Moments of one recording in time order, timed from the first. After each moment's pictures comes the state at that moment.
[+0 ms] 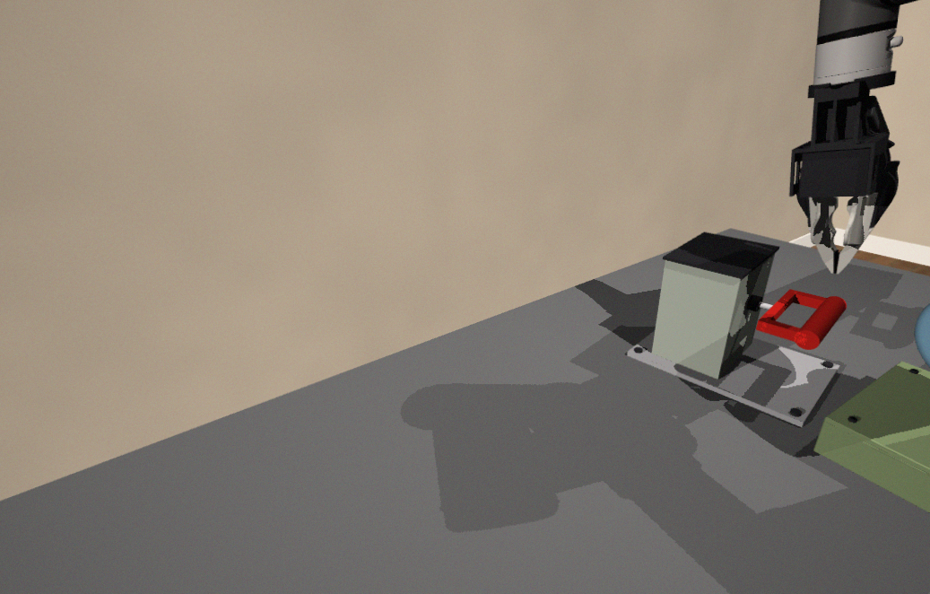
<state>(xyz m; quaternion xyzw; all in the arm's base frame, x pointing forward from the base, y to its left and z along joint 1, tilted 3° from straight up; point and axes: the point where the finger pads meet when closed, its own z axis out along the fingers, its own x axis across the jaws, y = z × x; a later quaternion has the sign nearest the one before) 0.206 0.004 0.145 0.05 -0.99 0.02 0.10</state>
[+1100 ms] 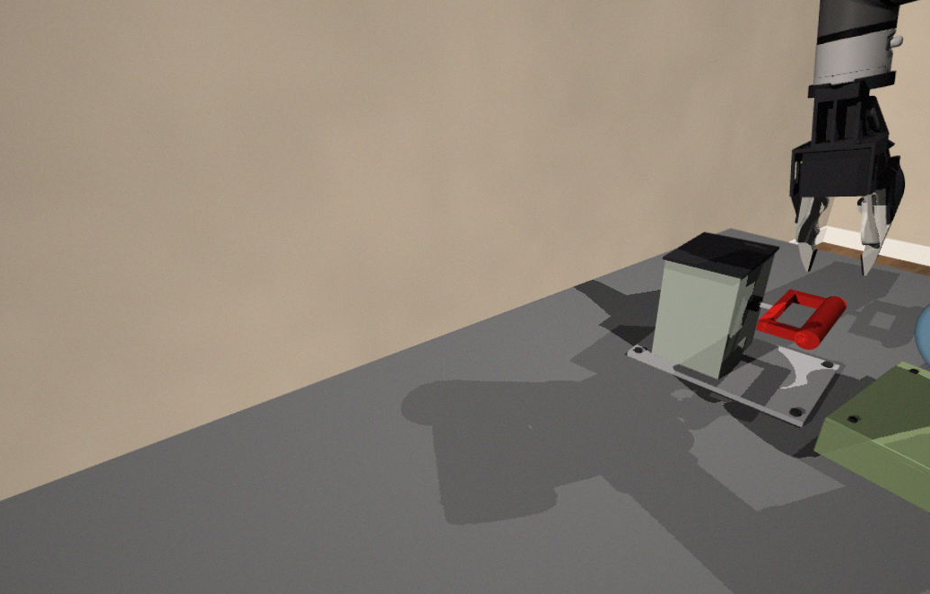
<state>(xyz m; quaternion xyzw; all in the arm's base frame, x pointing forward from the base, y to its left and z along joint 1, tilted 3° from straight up) 0.206 0.004 0.145 0.05 -0.99 0.02 0.10</state>
